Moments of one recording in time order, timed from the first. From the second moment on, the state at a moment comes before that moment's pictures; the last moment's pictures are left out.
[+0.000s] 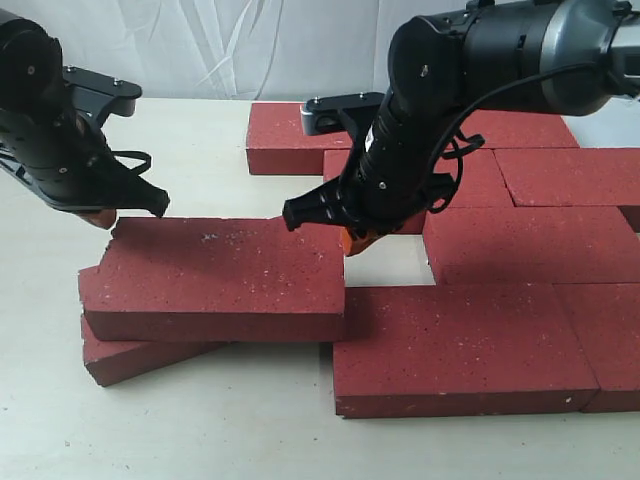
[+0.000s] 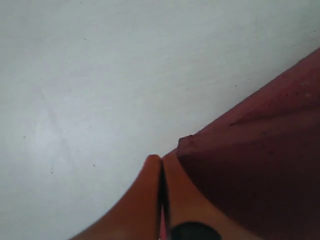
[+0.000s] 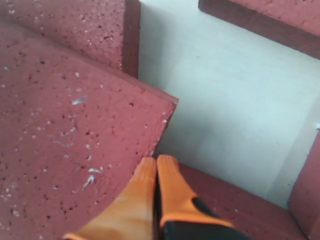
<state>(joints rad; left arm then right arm) -0.33 1.68 -1.10 0.14 0.81 -0.14 0.61 1.86 -1.32 0.15 0.85 0.13</state>
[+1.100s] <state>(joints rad) -0.33 1.61 -1.20 0.20 0.93 -0.14 0.62 1.75 -1.31 0.00 0.82 0.13</state>
